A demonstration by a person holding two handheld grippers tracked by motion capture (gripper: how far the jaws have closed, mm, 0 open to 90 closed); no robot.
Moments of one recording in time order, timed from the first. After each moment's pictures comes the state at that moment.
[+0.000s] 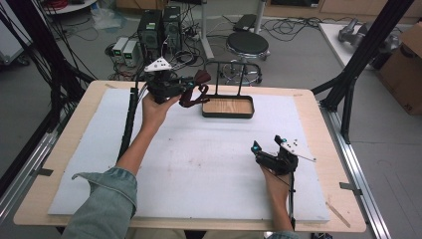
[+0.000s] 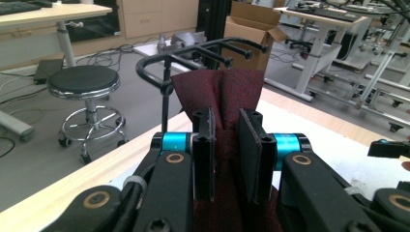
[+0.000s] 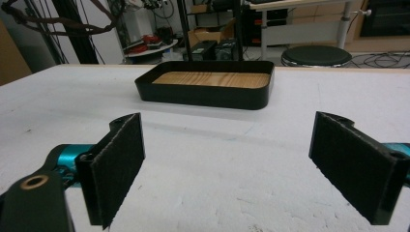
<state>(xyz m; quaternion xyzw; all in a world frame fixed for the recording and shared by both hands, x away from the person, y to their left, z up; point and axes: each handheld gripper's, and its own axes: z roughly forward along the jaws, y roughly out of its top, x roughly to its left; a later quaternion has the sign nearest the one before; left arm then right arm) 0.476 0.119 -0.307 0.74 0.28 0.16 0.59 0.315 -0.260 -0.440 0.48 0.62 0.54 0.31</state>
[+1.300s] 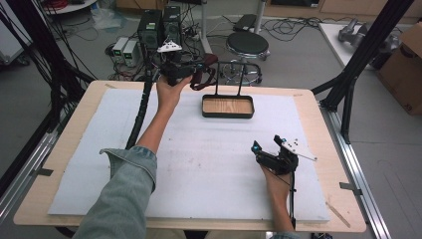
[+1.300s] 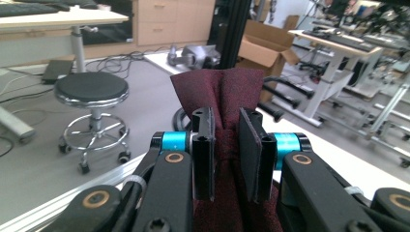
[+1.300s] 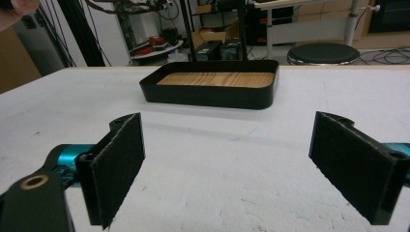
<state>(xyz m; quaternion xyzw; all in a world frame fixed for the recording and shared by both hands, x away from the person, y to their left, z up) 0.538 0.097 -0.301 0.71 0.32 0.17 0.61 0.317 -0.263 -0.441 0.48 0.62 0.55 0.30</state>
